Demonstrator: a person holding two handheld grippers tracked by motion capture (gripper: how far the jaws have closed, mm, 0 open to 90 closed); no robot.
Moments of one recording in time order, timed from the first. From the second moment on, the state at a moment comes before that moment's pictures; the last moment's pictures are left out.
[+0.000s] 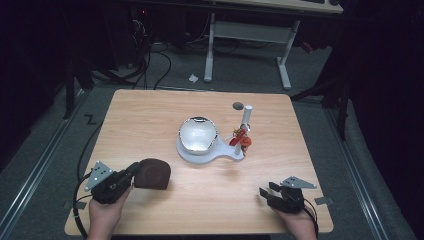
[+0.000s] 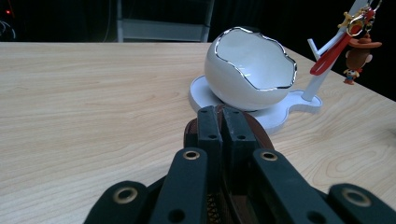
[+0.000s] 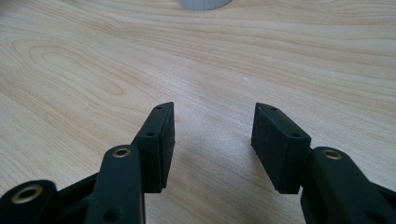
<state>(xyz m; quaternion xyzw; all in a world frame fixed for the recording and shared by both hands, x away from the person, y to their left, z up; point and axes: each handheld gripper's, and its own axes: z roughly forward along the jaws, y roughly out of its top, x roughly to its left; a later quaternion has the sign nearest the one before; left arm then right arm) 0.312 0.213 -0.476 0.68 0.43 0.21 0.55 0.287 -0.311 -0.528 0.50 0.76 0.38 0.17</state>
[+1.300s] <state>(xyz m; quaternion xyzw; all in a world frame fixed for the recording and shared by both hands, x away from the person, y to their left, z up) 0.351 0.150 -0.434 0.69 0.40 0.21 0.56 0.286 -0.318 -0.526 0.50 0.75 0.40 0.17</state>
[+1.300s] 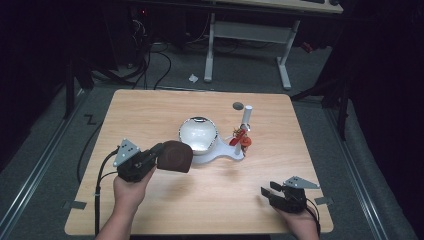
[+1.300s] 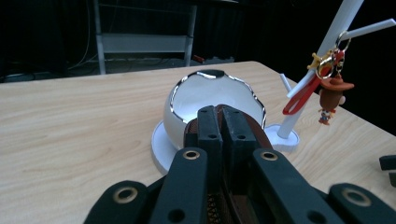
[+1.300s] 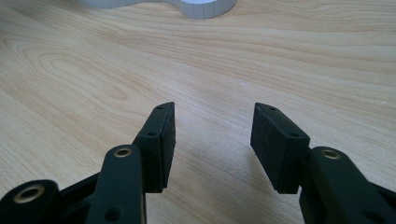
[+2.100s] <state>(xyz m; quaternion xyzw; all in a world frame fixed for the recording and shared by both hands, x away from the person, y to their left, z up) 0.414 0.124 -0.417 0.69 0.42 0.23 0.54 0.285 -0.317 -0.526 0.49 0.76 0.40 0.17</state>
